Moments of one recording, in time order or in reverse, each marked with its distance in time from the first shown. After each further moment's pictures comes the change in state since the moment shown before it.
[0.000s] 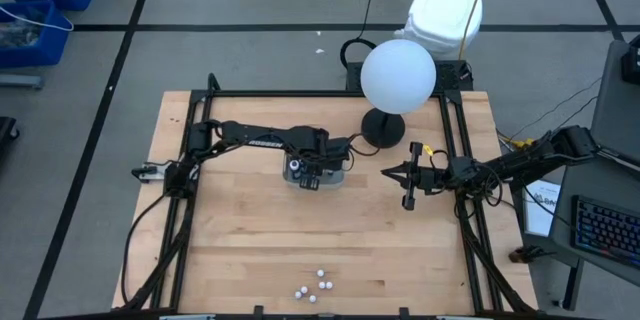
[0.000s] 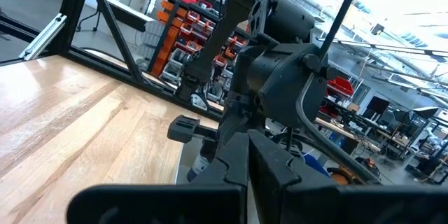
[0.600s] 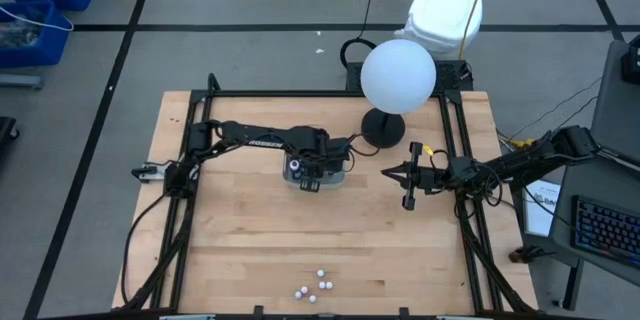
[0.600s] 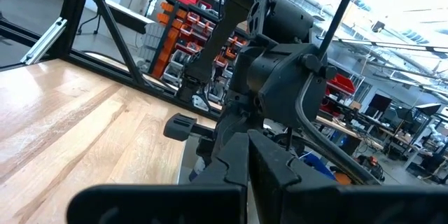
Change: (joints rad) left arm 0.000 0.000 0.000 0.005 0.058 -0.010; right arm 0.000 0.000 0.000 0.002 -0.001 0.019
